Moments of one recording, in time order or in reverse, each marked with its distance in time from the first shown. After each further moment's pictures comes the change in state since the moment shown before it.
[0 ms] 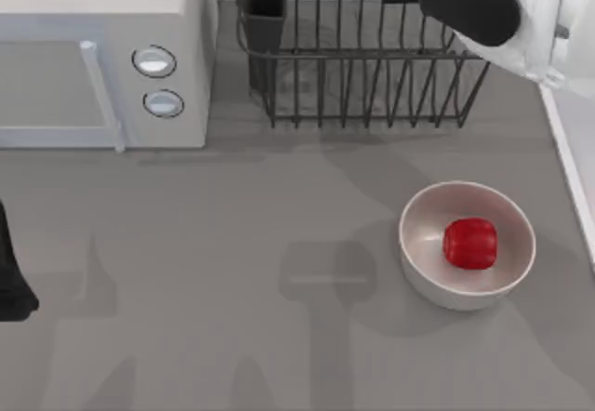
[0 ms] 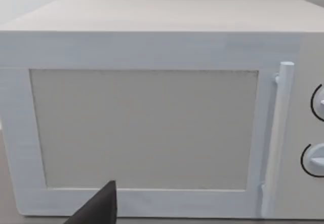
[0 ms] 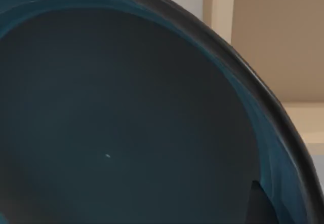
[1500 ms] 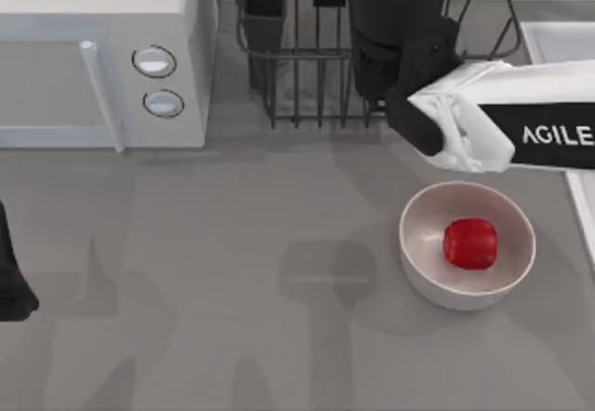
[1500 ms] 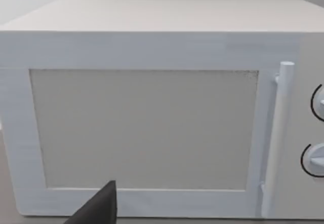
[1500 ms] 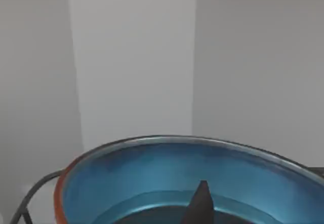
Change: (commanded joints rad) left arm 0.000 0.000 0.000 0.000 0.000 0.000; right arm -0.125 0.276 -0.255 0.543 -0.120 -0.007
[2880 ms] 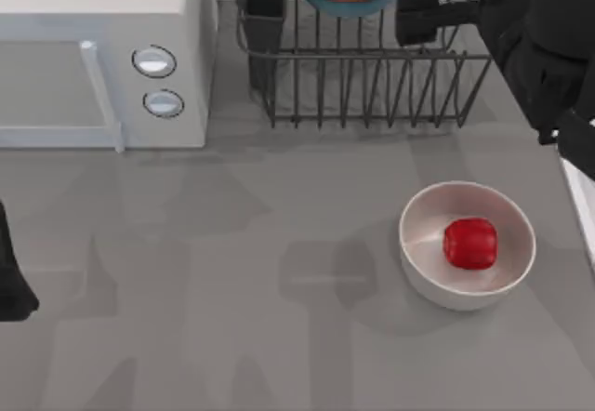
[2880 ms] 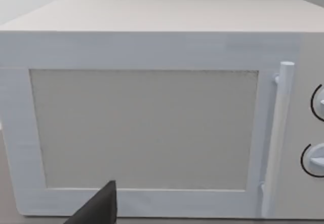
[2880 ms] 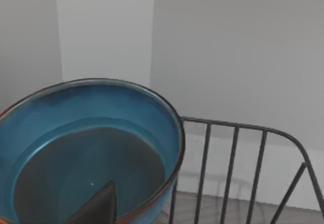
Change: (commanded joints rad) left arm 0.000 0.000 0.000 0.000 0.000 0.000; right arm -0.120 -0.480 -0.387 -0.209 -0.259 -0.015
